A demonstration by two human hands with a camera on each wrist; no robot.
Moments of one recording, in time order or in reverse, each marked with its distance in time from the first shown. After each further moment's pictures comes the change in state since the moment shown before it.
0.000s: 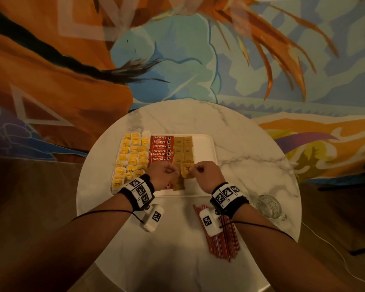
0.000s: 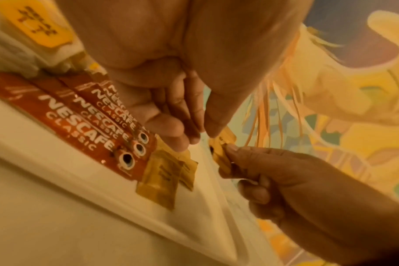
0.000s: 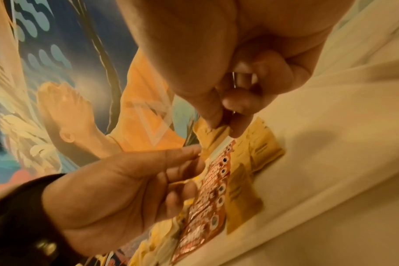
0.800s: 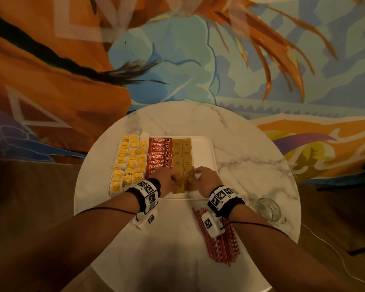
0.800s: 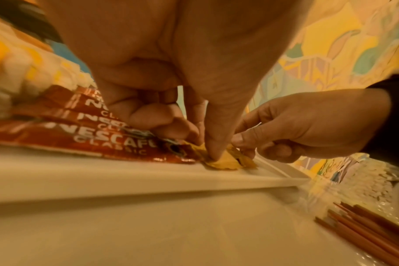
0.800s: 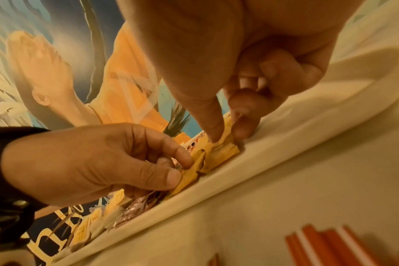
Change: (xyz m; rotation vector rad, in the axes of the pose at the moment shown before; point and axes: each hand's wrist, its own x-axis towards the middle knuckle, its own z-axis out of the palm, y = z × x) left_hand 0.016 -0.004 0.014 0.415 -0.169 -0.021; right_hand 0.017 0.025 0.016 -0.147 -0.056 0.140
